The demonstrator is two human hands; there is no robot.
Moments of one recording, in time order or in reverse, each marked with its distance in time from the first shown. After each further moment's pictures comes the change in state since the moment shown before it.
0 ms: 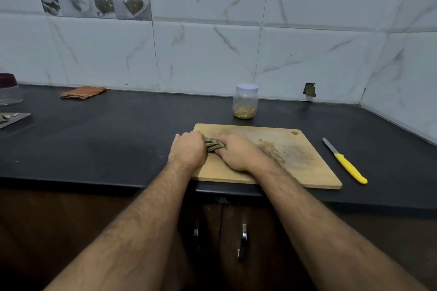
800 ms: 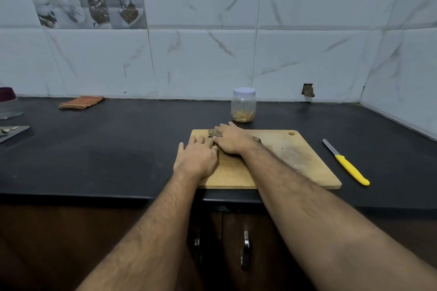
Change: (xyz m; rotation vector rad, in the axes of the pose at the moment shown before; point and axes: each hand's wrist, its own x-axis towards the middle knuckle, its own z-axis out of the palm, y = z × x) left_hand 0.008 0.009 0.017 0.087 -0.184 0.108; right_hand 0.075 0.031 0.007 -0.097 -0.154 0.143
